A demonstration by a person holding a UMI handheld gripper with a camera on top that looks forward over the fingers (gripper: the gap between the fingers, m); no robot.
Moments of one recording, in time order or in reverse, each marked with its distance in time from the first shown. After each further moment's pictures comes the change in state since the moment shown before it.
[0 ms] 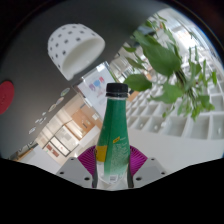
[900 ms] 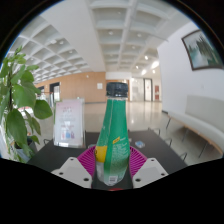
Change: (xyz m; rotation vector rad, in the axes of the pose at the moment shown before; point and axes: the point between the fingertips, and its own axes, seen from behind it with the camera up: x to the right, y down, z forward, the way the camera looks) arm -0.113 0.022 -0.065 -0.553 -0.351 2.372
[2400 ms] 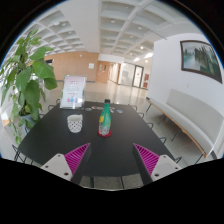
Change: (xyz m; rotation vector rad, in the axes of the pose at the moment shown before) arm 0.011 0.094 -0.336 -0.214 0.156 -0.120
